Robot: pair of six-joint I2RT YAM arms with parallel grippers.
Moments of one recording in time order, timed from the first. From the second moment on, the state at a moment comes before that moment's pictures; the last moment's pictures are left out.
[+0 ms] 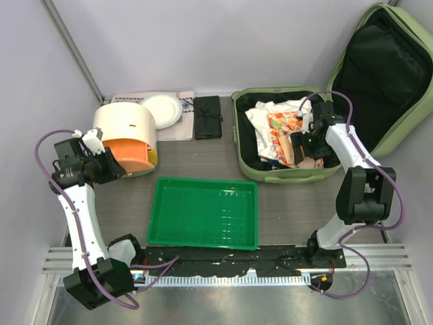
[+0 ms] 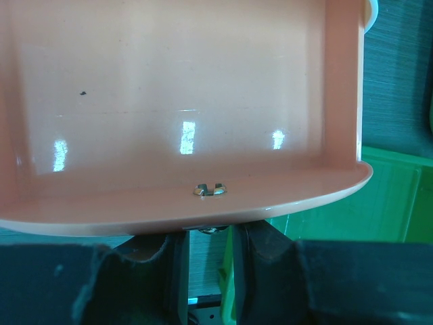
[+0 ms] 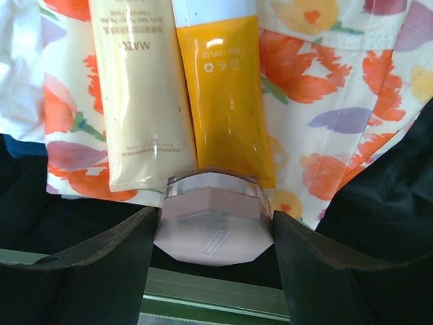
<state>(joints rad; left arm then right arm) 0.42 0.99 1.07 -0.97 0.44 0.05 -0.02 1.64 1.31 -0.92 -0.08 -0.23</state>
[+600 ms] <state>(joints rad) 0.42 0.98 1.07 -0.97 0.44 0.05 0.33 1.67 1.69 -0.63 -0.45 0.02</state>
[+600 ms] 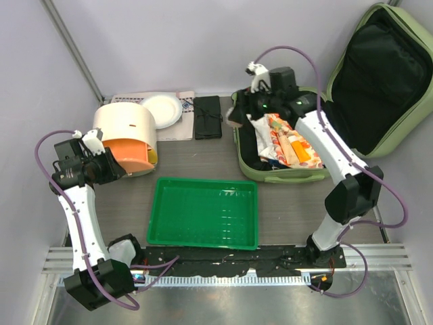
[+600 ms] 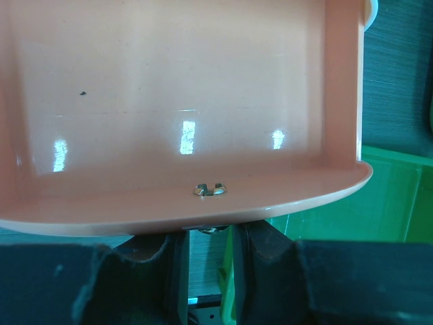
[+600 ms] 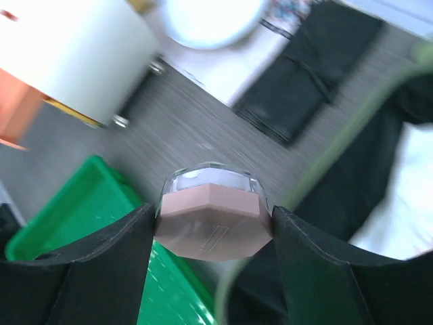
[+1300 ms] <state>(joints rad) 0.42 0.96 1.06 -0.98 0.44 0.05 0.86 2.10 2.14 -0.27 -0.54 0.29</state>
